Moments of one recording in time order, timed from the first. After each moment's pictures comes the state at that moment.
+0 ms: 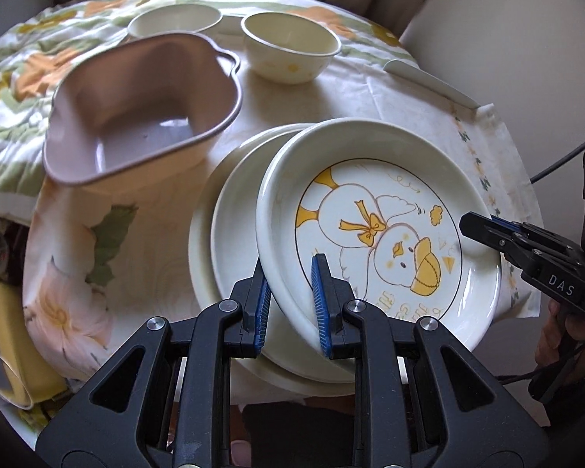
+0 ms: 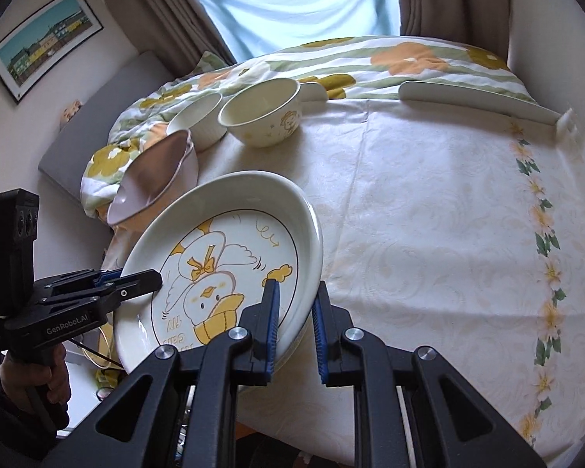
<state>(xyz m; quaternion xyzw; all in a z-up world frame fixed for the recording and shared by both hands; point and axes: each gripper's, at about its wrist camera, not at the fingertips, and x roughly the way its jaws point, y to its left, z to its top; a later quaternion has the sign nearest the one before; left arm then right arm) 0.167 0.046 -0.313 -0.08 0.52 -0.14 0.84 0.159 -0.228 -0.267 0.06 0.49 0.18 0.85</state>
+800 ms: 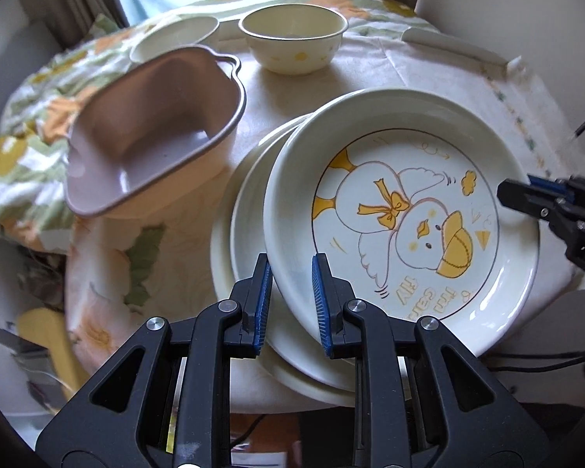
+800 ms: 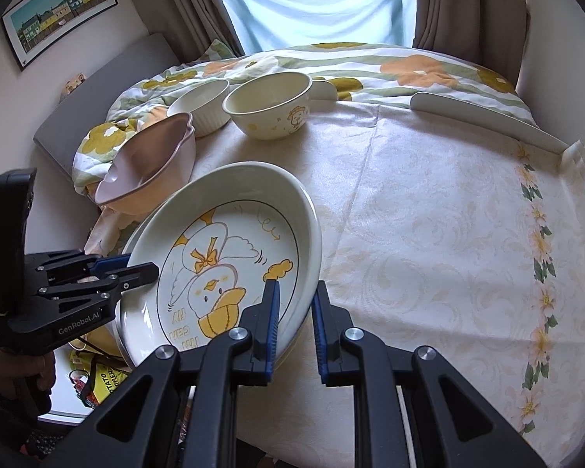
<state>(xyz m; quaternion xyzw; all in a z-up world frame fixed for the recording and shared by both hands) 0.174 0.014 -0.315 0.07 0.52 -0.08 0.85 0.161 -0.217 -0.270 0.01 0.48 0.18 0.86</state>
